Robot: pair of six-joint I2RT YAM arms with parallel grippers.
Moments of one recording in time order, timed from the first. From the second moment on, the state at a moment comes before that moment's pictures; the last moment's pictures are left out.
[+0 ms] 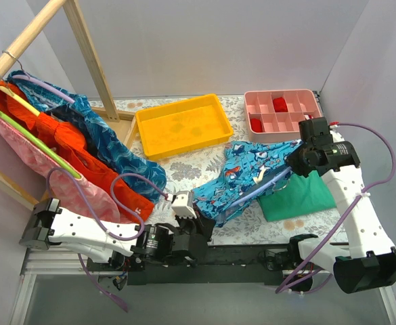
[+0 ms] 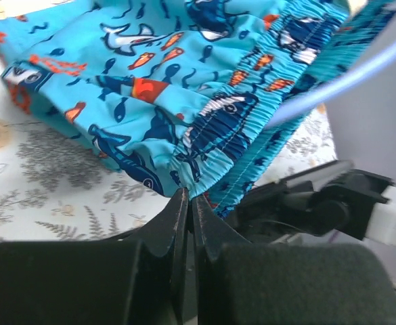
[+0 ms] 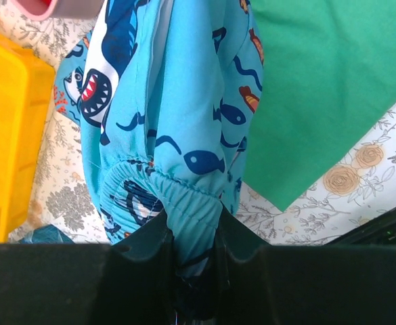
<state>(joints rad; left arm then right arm) -1.69 1.16 0.76 -0.34 -0.97 -1.37 0.20 1.10 1.26 -1.18 0.23 0.98</state>
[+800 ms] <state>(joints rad) -1.46 1.23 0.97 -0.27 -0.60 -0.89 0.43 1.12 1.24 -1.11 0.28 1.09</state>
